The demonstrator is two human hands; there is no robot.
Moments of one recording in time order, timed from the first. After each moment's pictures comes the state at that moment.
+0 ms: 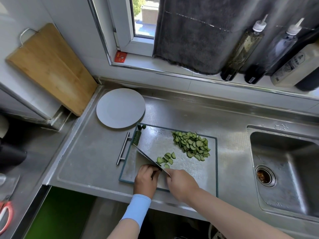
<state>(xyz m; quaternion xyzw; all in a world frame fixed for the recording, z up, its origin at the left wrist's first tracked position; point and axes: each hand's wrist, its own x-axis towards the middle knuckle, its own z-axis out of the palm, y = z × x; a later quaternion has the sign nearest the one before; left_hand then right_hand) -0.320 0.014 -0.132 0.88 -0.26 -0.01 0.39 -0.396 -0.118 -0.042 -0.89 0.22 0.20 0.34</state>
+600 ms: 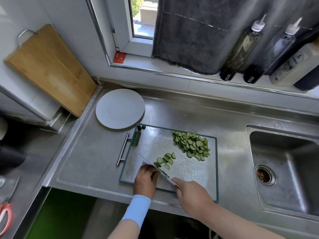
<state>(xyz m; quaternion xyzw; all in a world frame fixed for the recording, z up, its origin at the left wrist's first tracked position) -0.319 0.014 -0.130 0.89 -0.25 -0.01 0.38 -0.442 -0.121 -0.032 -0.91 0.20 0.18 0.30</state>
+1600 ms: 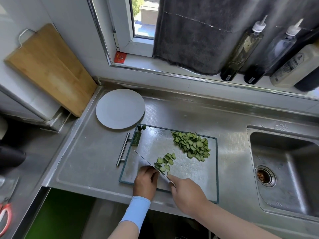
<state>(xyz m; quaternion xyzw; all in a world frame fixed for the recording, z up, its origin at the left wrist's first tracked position) -0.321 0.017 -0.124 0.89 -0.26 0.00 0.38 -0.426 -0.110 -0.031 -0.91 0.21 0.17 0.31</state>
